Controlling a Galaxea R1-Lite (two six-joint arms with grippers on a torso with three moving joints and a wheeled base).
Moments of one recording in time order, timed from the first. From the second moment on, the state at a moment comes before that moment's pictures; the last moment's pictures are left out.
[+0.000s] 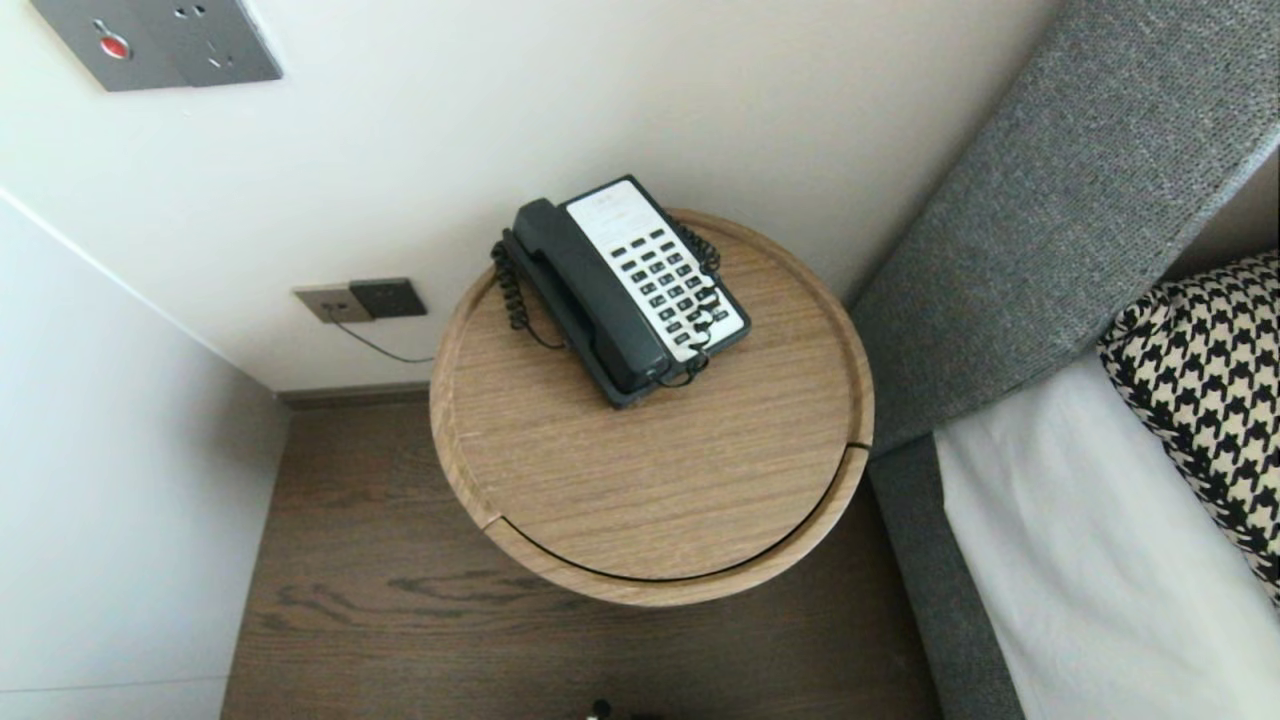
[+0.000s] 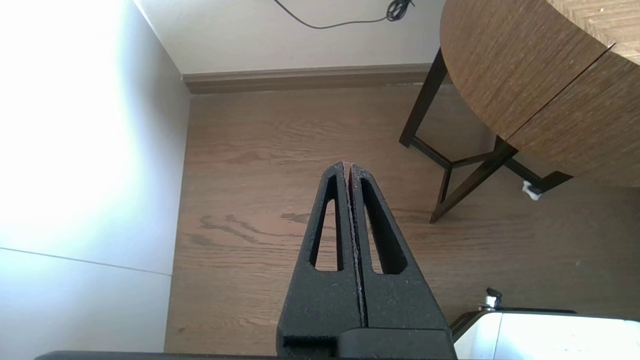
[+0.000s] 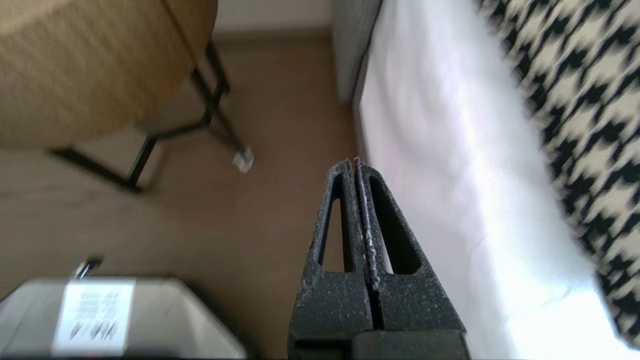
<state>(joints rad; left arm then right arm) 0.01 0.00 0.00 -0.01 0.01 0.00 -0.01 0.03 -0.08 0.11 0.00 -0.01</state>
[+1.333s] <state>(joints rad) 0.01 0.00 0.00 -0.01 0.01 0.00 0.00 0.83 -1.11 0.33 -0.04 0.04</state>
